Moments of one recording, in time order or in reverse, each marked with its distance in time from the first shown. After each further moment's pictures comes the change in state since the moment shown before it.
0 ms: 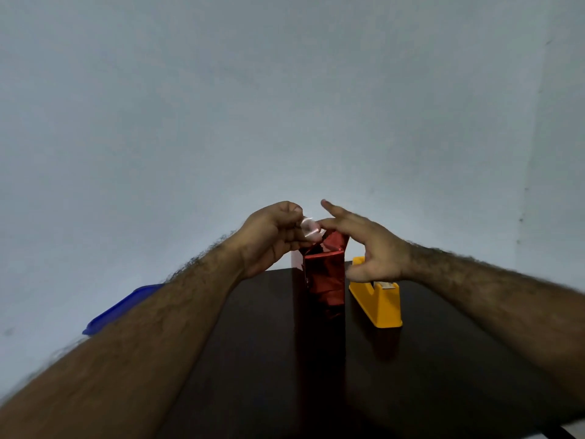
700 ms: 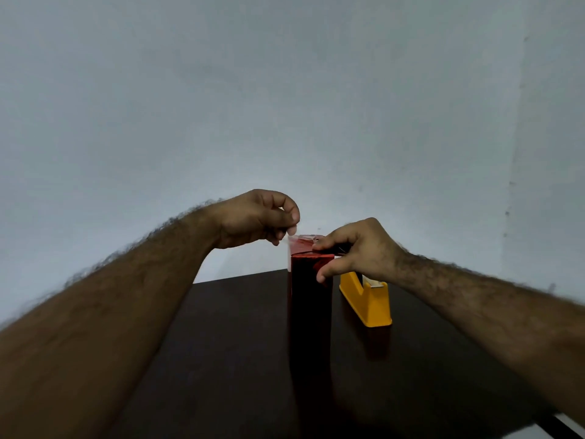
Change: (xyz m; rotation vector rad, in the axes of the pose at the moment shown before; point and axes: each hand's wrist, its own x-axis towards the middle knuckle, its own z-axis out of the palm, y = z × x) left_hand 0.030 0.037 -0.020 0.547 -0.285 -0.060; right_hand -0.009 -0.005 0.010 0.210 0.229 0.146
